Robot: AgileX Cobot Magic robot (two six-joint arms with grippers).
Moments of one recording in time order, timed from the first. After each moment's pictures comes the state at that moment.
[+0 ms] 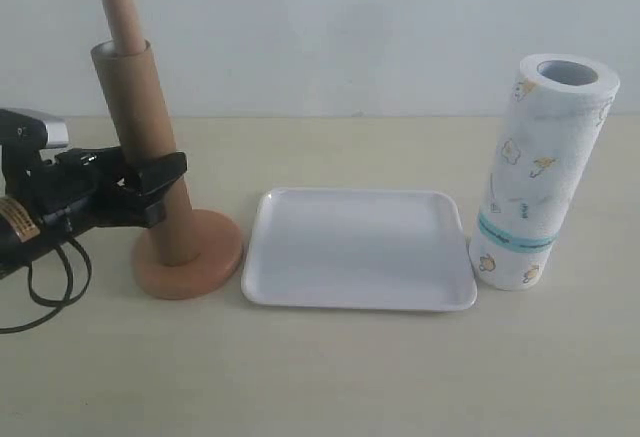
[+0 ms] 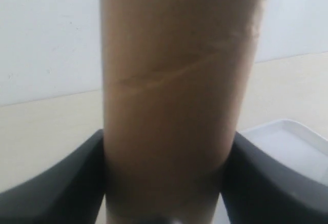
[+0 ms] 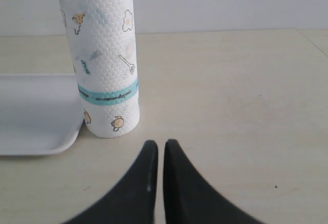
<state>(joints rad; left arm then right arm) -0.10 1.90 -0.58 0.52 -1.16 -0.29 -0.01 0.01 0.00 0.14 0.35 -0.10</state>
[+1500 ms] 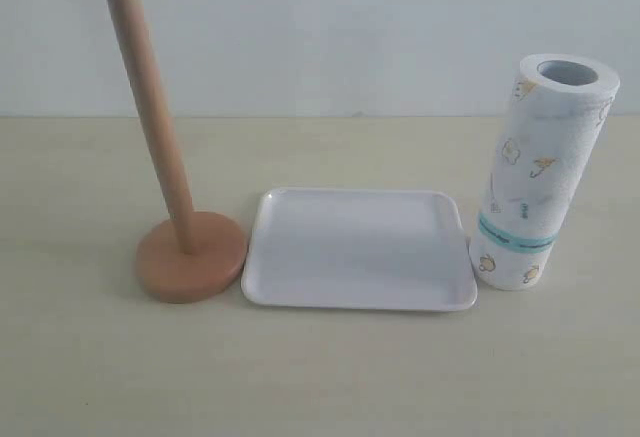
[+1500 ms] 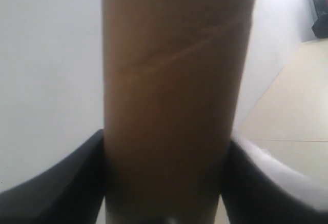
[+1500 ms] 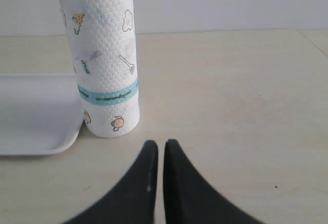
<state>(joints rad) -0.26 0.98 -1.08 1.60 -0.65 -1.32 -0.01 0.01 0.00 0.14 0.35 -0.10</state>
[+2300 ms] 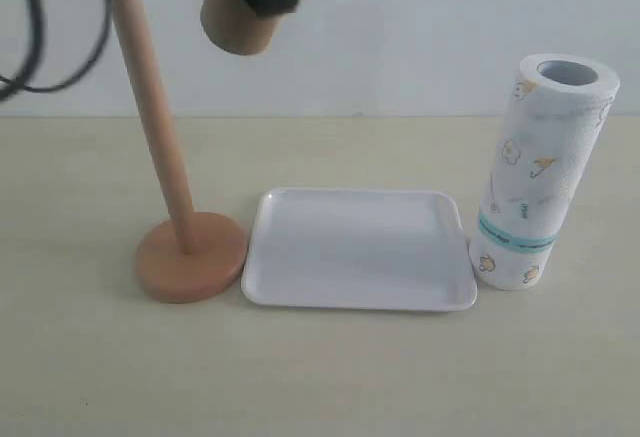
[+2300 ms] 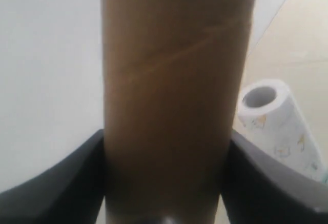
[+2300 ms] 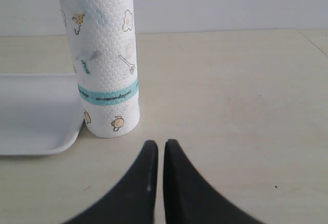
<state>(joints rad) -0.76 1.31 -1.13 1.75 -0.04 -1.22 -0.01 0.01 0.00 0.14 0.35 -0.10</state>
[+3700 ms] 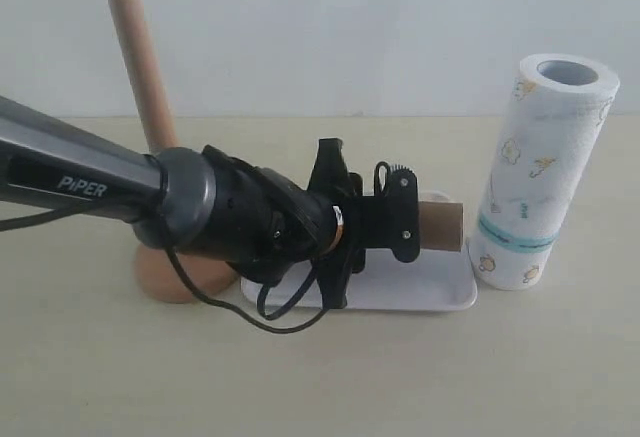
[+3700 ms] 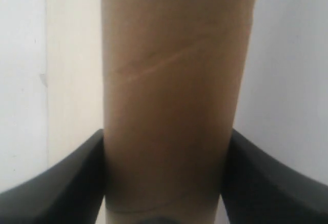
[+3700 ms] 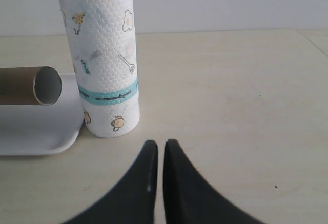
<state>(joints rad) -0.84 2.13 -1.26 1.75 0.33 -0.77 -0.01 0.01 0.00 0.14 0.35 -0.10</state>
